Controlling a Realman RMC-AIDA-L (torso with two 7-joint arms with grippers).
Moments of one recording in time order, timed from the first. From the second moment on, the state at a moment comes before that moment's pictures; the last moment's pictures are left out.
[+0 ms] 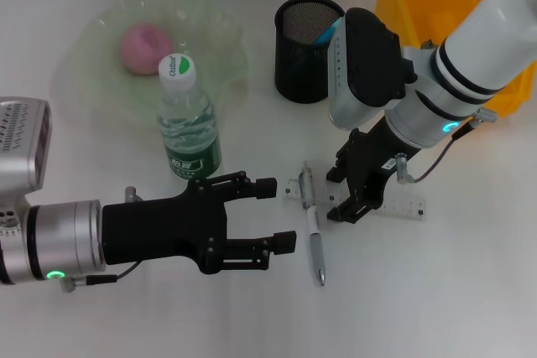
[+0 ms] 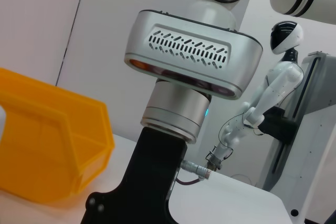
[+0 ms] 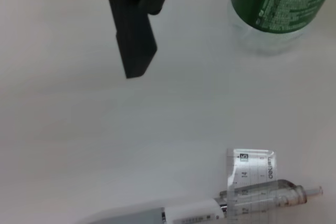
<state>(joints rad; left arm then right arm) -0.48 -2.07 0.98 0.34 1.71 1.64 -1.10 0.91 2.09 -1.49 -0.75 -2.42 -1.32 1.90</state>
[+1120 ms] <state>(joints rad) -0.48 -2.07 0.98 0.35 1.71 1.65 -1.10 0.61 2.08 -0.98 -1.11 -2.02 -1.51 1.78</state>
